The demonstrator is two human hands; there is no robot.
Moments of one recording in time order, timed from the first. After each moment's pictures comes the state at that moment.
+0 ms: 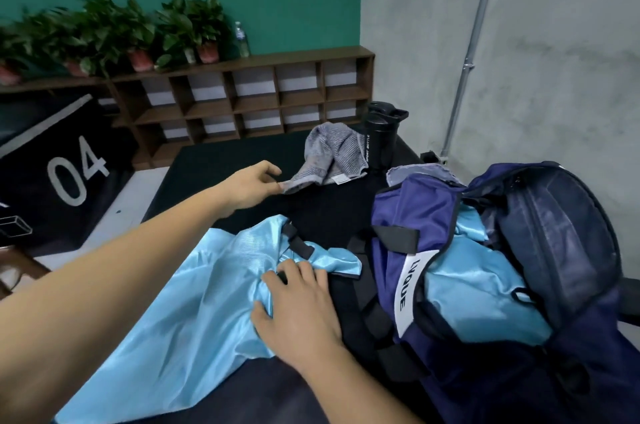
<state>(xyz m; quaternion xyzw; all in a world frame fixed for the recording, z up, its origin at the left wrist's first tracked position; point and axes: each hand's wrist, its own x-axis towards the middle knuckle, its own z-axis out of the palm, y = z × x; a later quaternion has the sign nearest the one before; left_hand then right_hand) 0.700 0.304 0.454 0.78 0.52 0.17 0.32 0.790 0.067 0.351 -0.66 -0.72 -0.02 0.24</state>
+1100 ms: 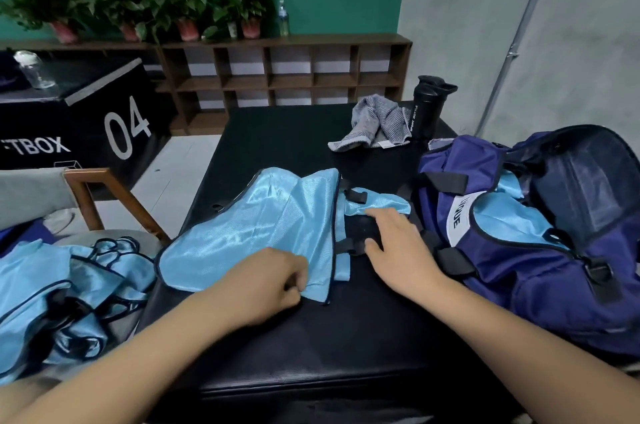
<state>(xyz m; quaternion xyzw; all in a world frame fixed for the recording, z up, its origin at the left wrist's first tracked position) 0.556 0.023 0.395 0.89 0.43 0.03 0.15 0.834 0.004 0.367 -0.67 -0.69 0.07 0.24</state>
